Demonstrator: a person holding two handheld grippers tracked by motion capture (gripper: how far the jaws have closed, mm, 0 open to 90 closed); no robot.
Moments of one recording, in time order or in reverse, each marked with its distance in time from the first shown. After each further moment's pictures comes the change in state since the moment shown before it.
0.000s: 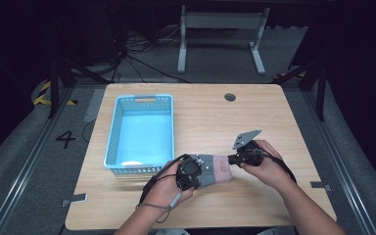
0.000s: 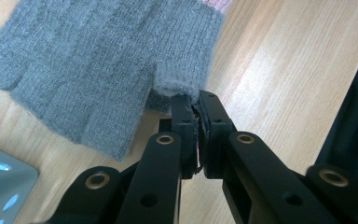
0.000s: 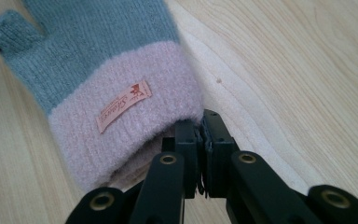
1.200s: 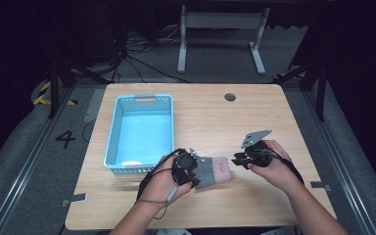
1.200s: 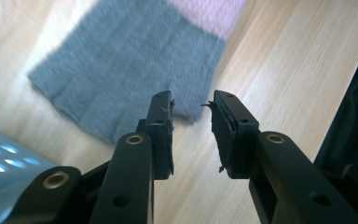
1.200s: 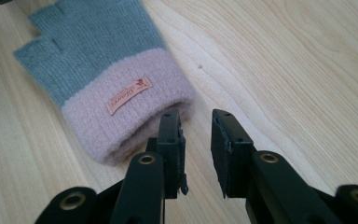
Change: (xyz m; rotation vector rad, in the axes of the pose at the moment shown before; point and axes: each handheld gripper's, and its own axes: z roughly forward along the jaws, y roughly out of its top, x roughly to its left) left arm 0.012 0.002 -0.016 -0.065 -0.016 -0.050; right arm -0.003 -0.013 -0.019 -0.022 -0.040 0.064
